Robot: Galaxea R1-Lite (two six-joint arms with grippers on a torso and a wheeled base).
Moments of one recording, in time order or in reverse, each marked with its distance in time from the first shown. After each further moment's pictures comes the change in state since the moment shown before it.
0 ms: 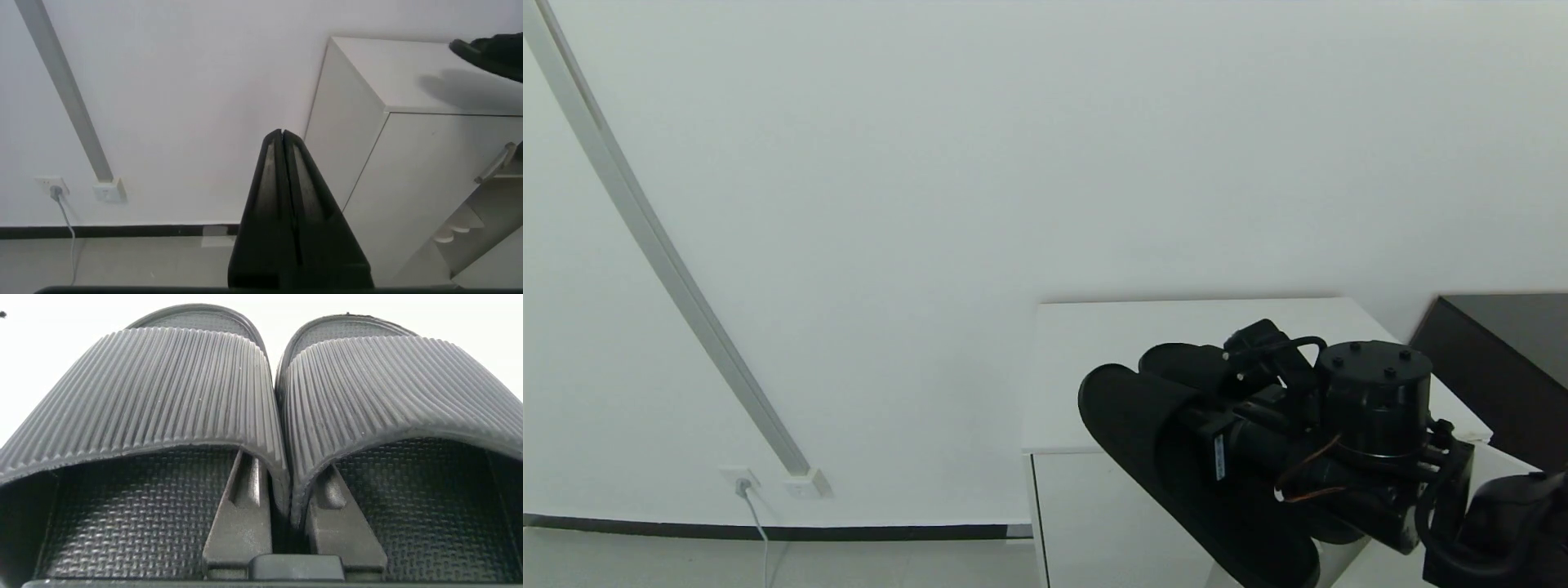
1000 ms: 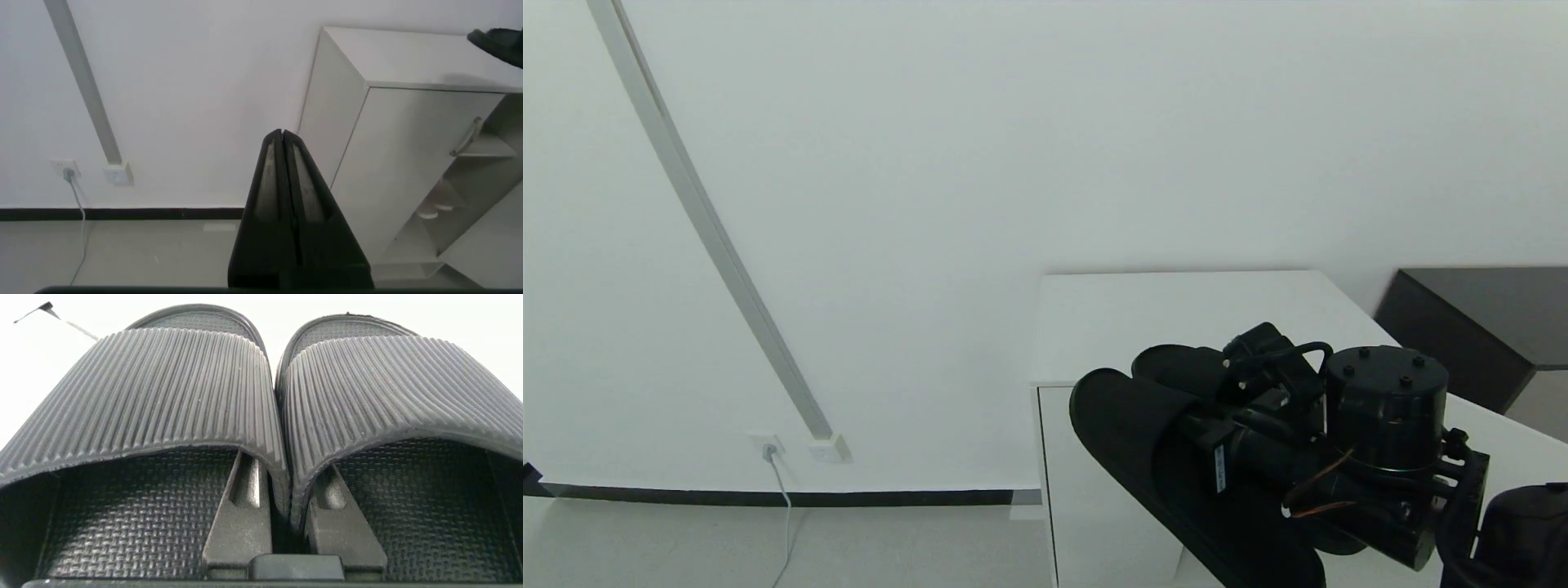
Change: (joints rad) left arm 0.000 0.000 0.000 0.000 -0.001 -0.002; right arm 0.033 -0.029 0.016 0.001 -0.003 -0.006
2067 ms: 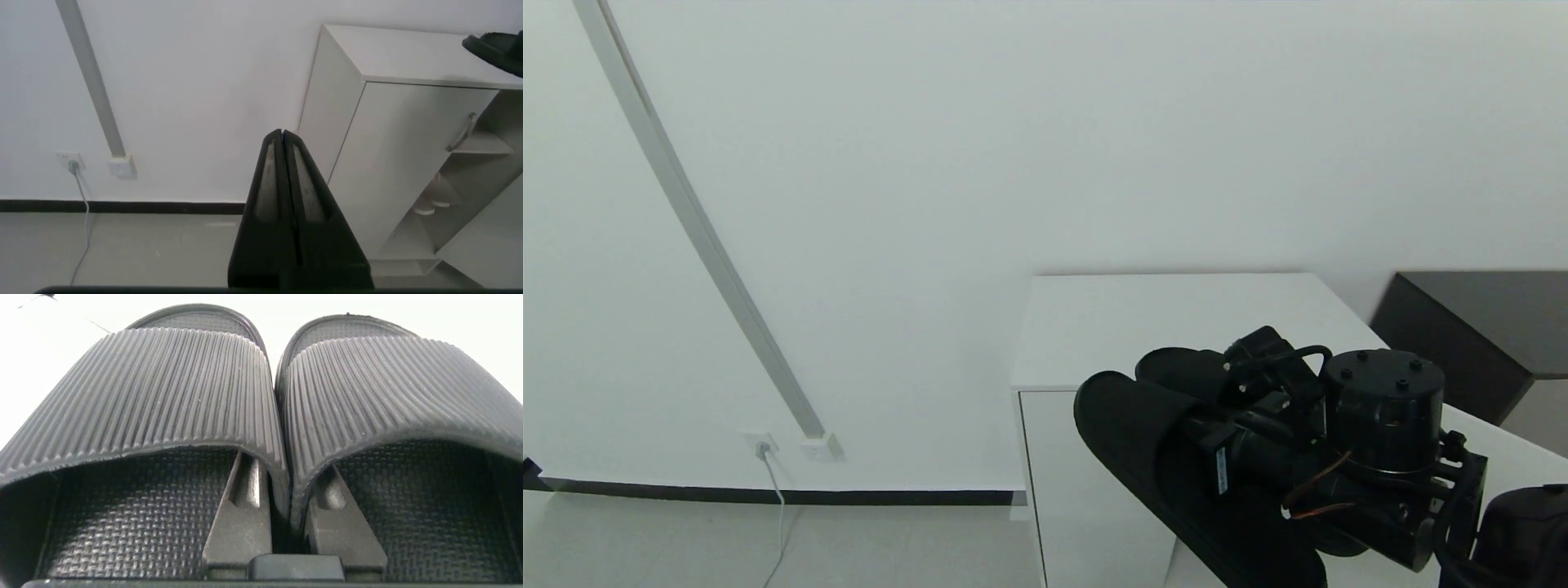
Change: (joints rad) left arm 0.001 0.000 0.000 0.000 0.000 -0.003; right arm -0.002 0.009 0.009 -0.003 -0.002 0.000
